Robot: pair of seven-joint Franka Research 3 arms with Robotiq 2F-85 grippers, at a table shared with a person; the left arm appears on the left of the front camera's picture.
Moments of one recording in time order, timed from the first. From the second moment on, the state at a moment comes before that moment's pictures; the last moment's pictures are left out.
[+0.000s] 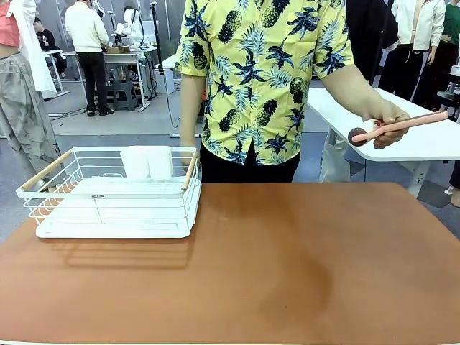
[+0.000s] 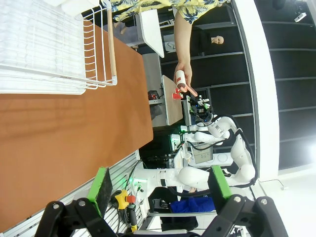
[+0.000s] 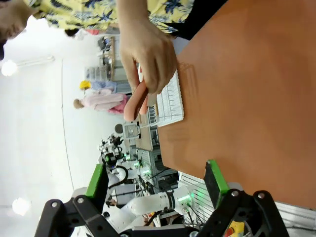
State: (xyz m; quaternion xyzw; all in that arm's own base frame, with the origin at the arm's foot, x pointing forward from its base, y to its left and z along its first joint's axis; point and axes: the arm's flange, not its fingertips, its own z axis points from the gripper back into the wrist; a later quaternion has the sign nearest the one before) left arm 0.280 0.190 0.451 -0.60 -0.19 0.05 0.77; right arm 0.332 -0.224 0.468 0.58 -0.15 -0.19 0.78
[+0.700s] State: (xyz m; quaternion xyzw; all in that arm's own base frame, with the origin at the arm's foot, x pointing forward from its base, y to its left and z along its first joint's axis) left arm 0.280 0.190 0.451 -0.60 -0.18 0.05 0.77; right arm 0.346 -0.115 0.553 0.47 -0.09 -0.38 0.79
